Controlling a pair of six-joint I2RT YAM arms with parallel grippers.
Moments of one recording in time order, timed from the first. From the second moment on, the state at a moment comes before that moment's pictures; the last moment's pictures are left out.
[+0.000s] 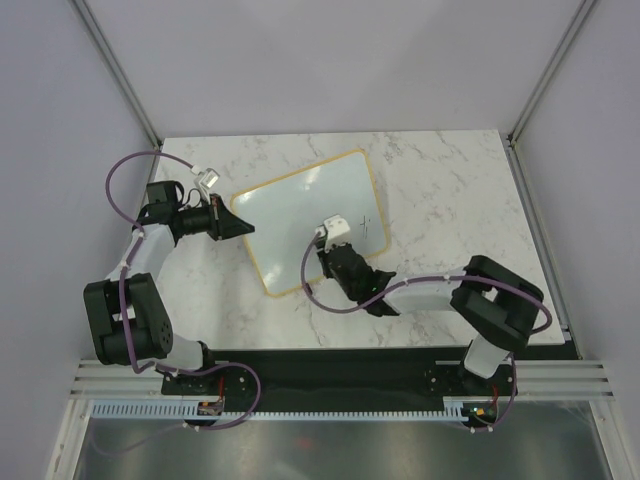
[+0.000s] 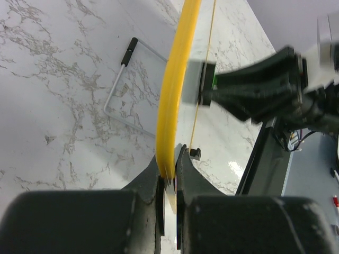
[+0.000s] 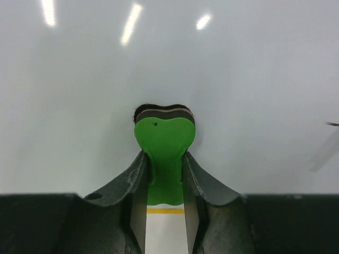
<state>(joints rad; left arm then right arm) 0.19 1.46 0.95 -0.38 1.15 0.20 1.05 1.73 0.80 0.52 0.54 0.20</state>
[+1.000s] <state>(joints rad) 0.19 1.46 0.95 -0.40 1.15 0.20 0.69 1.64 0.80 0.50 0.54 0.34</state>
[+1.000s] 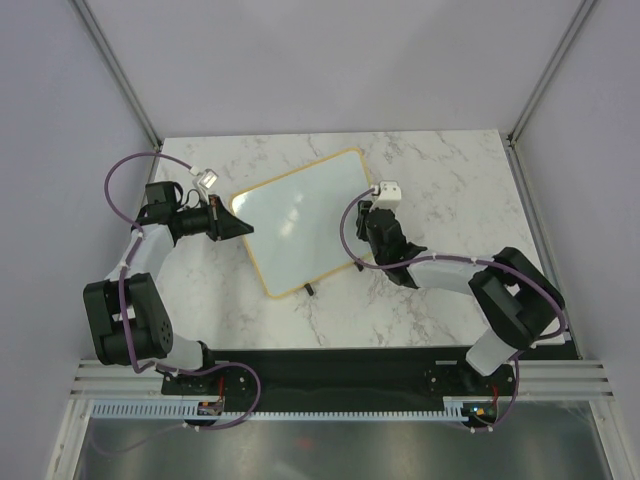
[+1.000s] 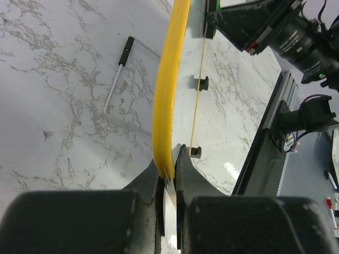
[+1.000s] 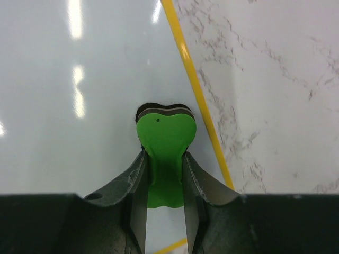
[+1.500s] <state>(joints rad) 0.20 1.46 0.95 -0.40 1.15 0.19 0.70 1.60 0.70 0.44 0.54 0.43</state>
